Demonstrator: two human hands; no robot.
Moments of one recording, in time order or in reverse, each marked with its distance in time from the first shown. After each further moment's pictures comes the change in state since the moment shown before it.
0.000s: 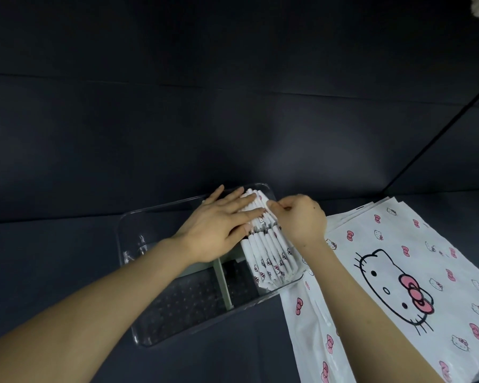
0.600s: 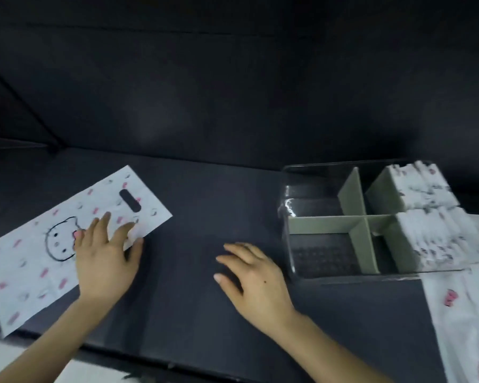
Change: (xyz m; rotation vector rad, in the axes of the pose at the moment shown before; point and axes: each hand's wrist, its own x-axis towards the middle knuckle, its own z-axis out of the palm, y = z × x) left_hand -0.383 -0.065 -0.049 0.410 0.281 -1.159; right_hand -0.227 -0.151 0.132 0.272 -0.212 -0.856
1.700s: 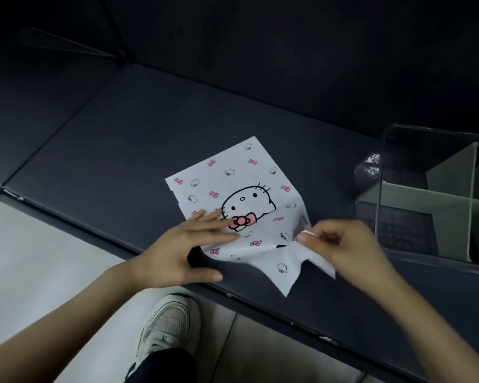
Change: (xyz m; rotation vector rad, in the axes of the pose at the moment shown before) left_hand -0.075 -0.028 -0.004 -0.781 -0.558 0.465; right_hand 0.008 -0.016 -0.037 0.381 -0.431 0.510
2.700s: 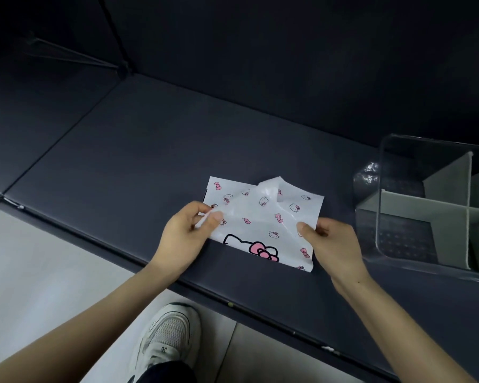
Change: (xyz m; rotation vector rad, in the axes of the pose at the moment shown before) left_hand 0.031 0.028 0.008 -0.386 0.585 -0.583; right_hand 0.025 0.008 0.029 0.213 0.209 0.279
